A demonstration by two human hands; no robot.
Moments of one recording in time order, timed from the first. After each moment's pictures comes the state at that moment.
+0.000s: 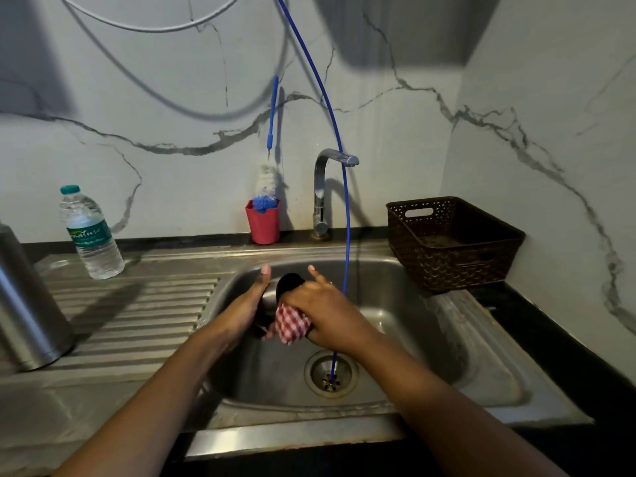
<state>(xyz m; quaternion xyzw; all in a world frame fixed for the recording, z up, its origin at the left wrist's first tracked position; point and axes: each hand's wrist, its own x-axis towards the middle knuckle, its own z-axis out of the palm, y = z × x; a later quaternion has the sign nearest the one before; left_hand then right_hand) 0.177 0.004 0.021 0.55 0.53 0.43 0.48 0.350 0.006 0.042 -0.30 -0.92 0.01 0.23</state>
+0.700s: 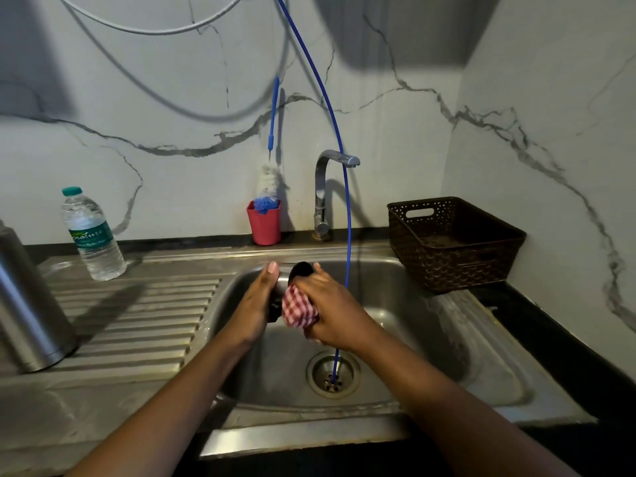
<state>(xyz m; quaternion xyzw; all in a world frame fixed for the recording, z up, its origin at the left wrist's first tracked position) 0.195 -0.003 0.025 0.58 0.44 0.53 0.44 0.354 -0.006 0.057 -0.33 -0.90 0.05 0.29</state>
